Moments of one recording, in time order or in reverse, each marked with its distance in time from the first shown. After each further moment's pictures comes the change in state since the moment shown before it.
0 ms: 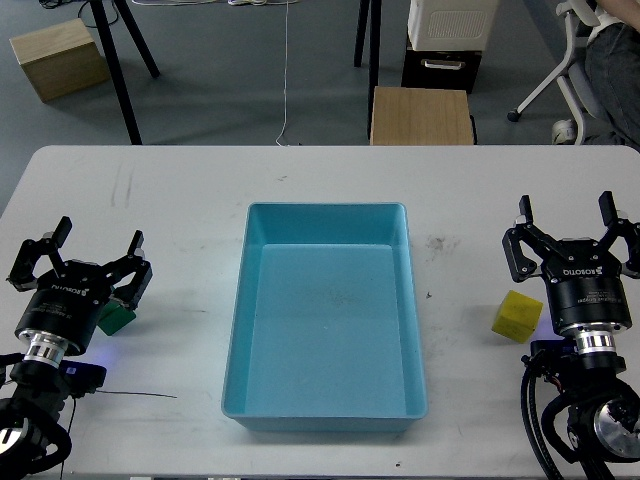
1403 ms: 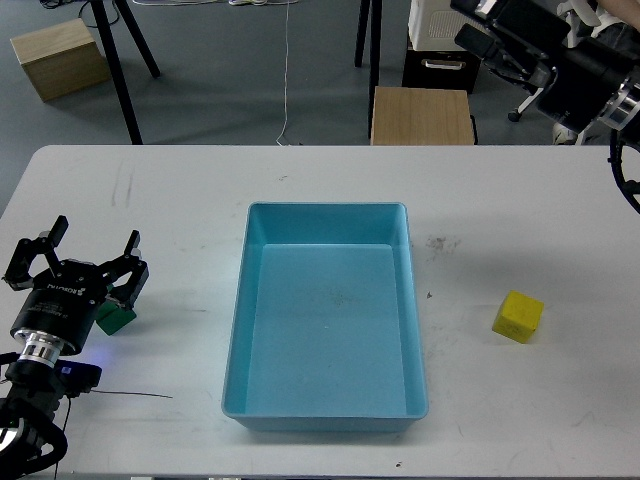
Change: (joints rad) left arm -0.001 0.016 0.001 0.003 0.003 0.000 0.000; right arm 1.156 -0.663 -0.790 -0.387 -1.262 -0.032 0.232
